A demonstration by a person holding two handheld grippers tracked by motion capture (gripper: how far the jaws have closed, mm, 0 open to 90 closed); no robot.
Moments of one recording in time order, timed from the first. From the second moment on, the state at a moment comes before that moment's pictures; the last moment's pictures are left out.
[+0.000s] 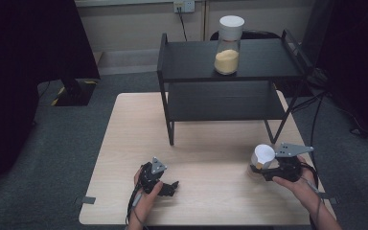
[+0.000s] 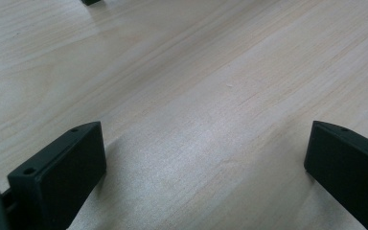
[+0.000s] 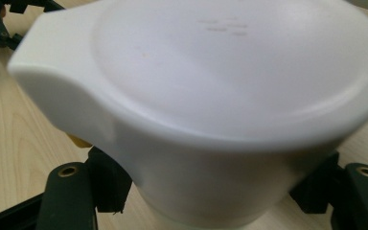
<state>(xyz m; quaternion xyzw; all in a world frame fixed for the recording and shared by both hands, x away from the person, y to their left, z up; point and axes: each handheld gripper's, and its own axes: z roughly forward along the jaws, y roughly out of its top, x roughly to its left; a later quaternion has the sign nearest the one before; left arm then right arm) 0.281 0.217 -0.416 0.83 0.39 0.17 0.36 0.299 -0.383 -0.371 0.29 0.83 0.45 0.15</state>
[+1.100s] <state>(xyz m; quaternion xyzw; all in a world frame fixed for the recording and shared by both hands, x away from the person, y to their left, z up) 0.282 0.217 -0.416 0.83 0.39 0.17 0.36 0.324 -0.374 -0.308 0.29 0.82 0.46 0.16</state>
